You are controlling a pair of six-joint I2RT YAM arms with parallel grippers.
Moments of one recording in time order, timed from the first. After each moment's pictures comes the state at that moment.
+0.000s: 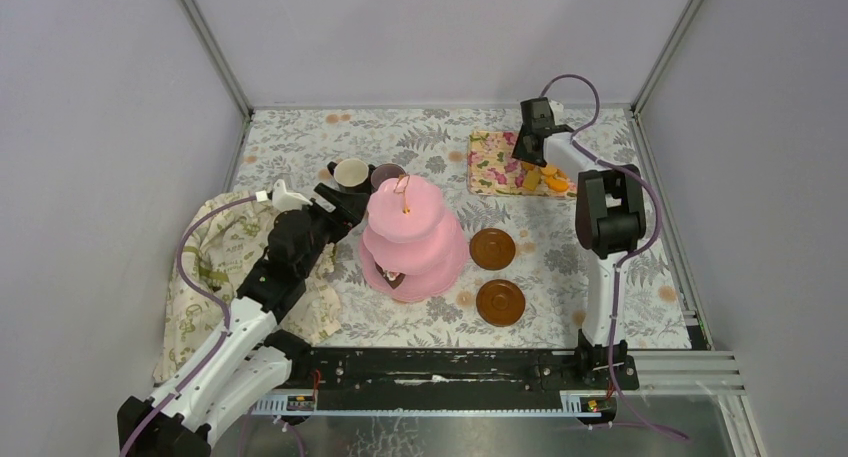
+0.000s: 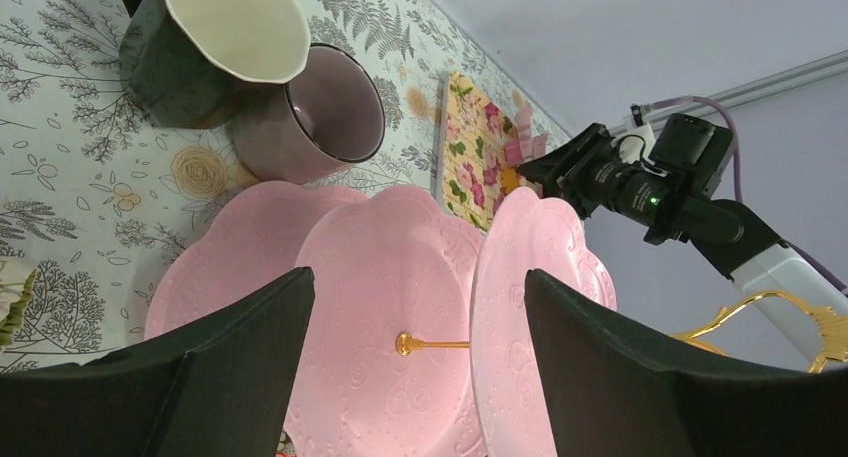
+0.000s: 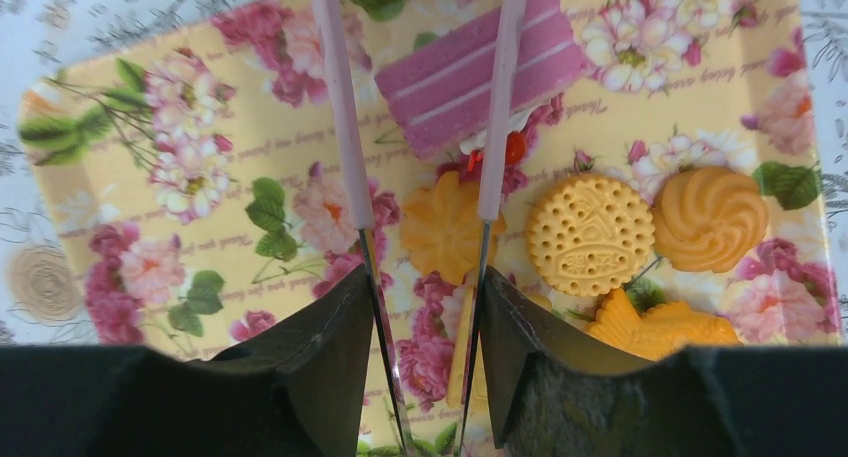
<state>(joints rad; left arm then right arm) -0.43 0.73 0.55 -0.05 -0.18 -0.93 0.20 2.17 1.68 -0.40 0.27 0.45</state>
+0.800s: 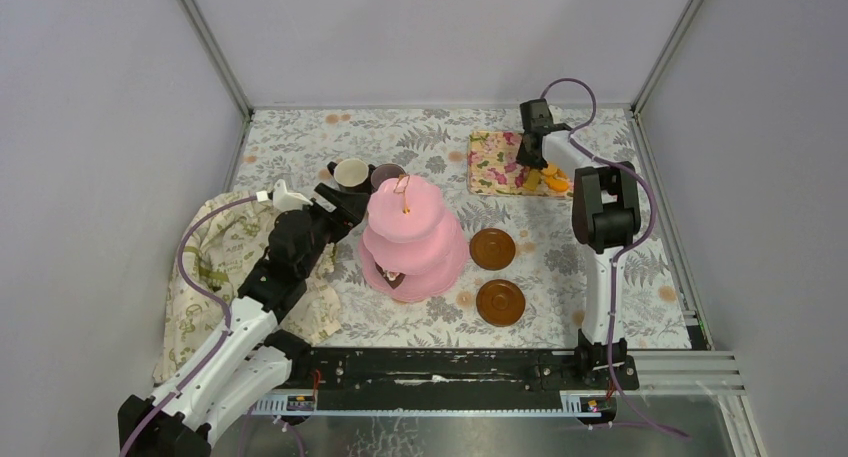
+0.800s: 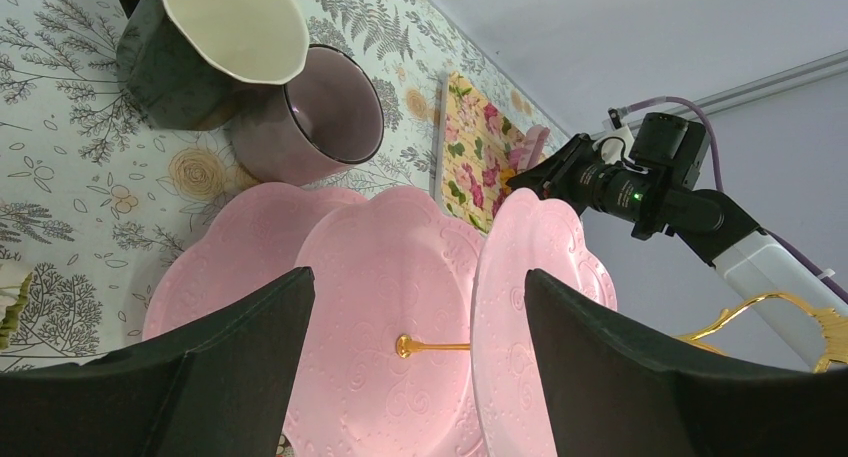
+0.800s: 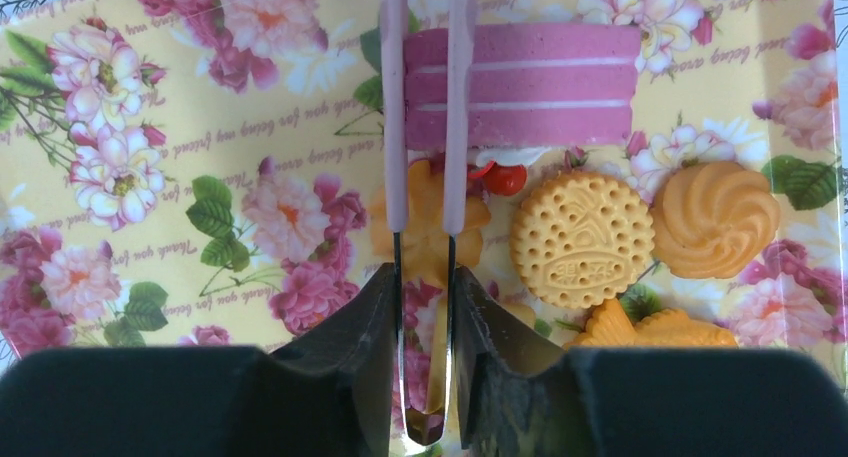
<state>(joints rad) -0.43 0.74 0.54 -0.04 -0.18 -0.93 0.18 2.24 1.73 -0.48 0.27 0.43</state>
